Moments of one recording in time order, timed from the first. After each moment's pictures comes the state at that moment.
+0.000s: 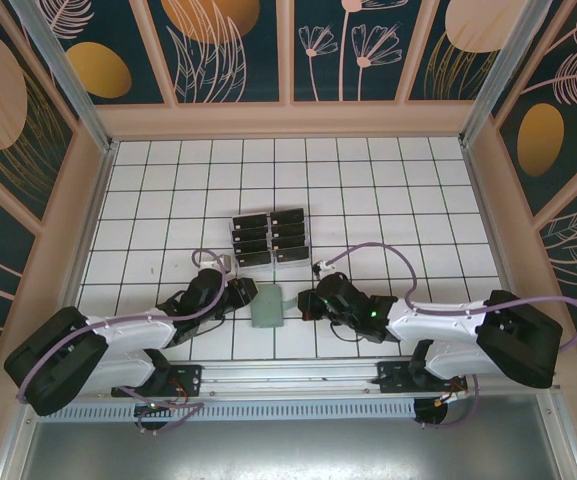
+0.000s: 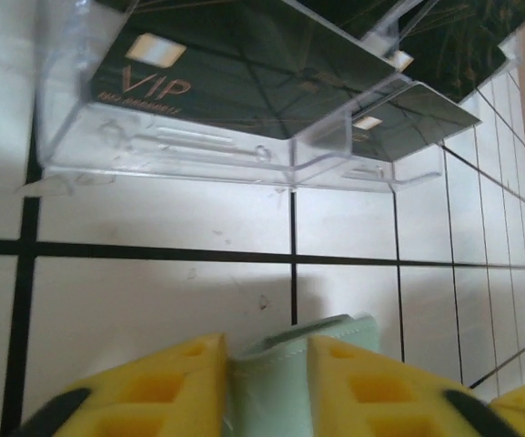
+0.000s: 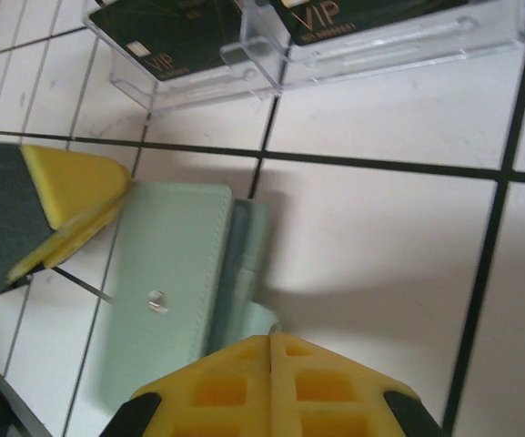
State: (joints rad) left arm -0.75 1.21 0.19 0.41 0.05 -1.04; right arm 1.09 1.23 0.39 0.16 0.10 0.89
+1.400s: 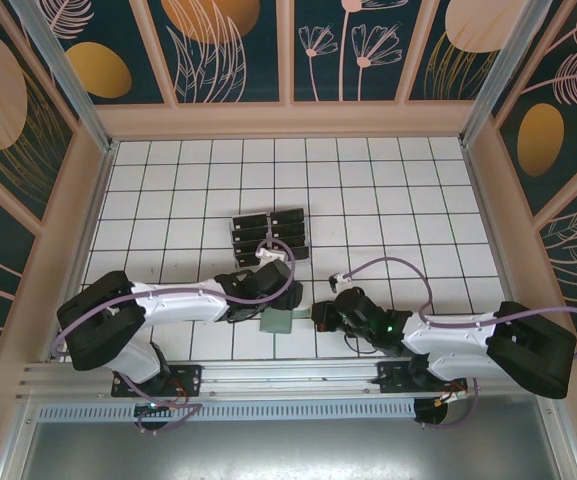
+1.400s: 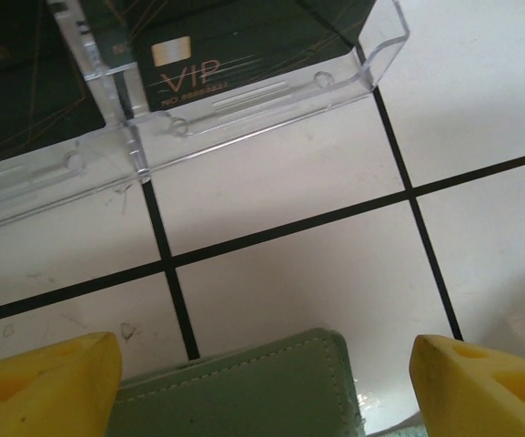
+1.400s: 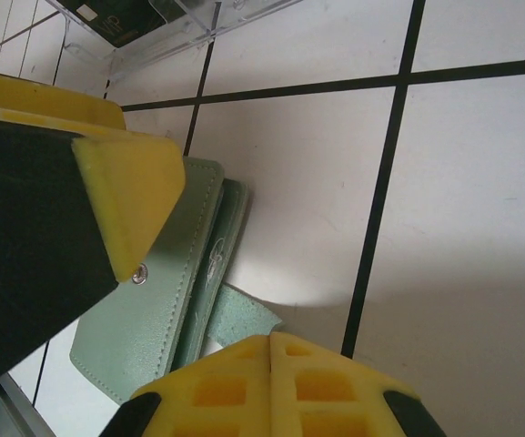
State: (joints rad) left arm -1.06 1.54 0.74 -0.17 -0.26 -0.77; right arm 1.09 1.13 0.19 0.29 0.09 0.95
